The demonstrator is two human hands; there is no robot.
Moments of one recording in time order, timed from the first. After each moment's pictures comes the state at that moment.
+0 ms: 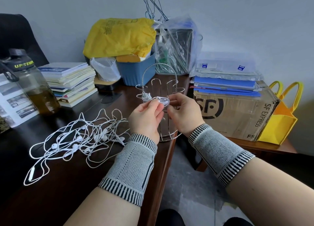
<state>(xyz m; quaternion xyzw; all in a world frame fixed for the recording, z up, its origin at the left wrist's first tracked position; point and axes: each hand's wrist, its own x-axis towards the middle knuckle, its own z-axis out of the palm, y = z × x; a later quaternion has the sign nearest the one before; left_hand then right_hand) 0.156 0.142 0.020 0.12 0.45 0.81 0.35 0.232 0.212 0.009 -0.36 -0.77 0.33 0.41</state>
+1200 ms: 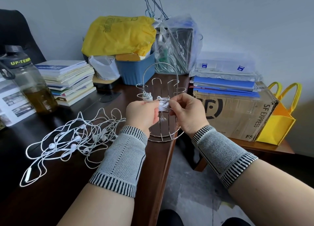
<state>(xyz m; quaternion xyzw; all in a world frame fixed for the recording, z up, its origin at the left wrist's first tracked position) 0.136 0.139 0.034 0.24 0.67 0.64 0.29 0.236 0.218 0.003 -0.30 -0.72 0.40 0.48</state>
